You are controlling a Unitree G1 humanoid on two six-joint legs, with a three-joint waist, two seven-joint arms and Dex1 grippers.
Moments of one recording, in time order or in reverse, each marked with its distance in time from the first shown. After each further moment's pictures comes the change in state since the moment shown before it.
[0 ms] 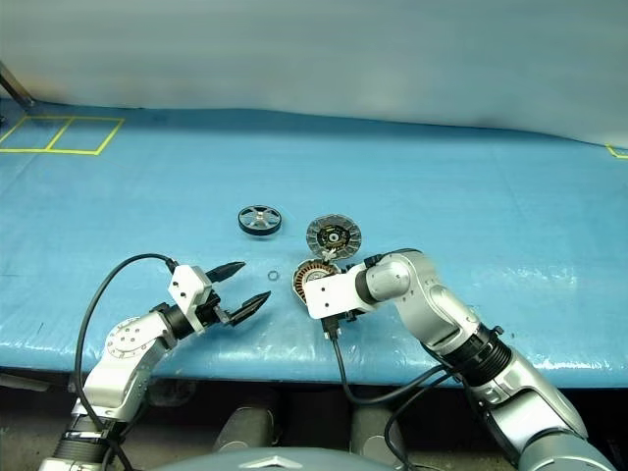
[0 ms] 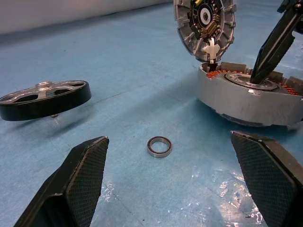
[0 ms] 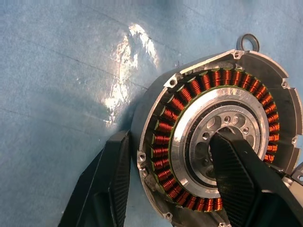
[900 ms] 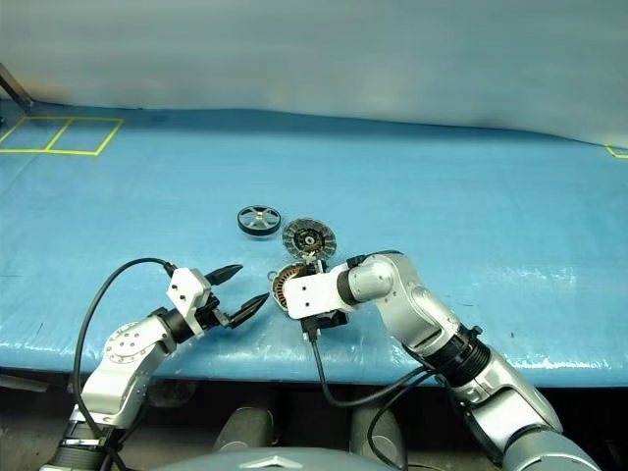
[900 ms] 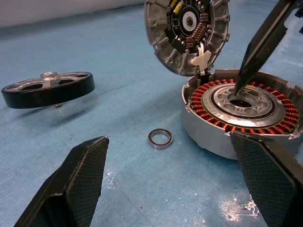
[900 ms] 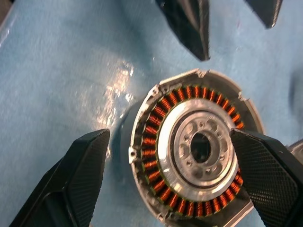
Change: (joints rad) left arm 0.026 -0.001 0.000 -0.035 0.000 0.023 0.037; right arm -0.013 0.103 -0.010 -0.033 0.046 0.058 -0.033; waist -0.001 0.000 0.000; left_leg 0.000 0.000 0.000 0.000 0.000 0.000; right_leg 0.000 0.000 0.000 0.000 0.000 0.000
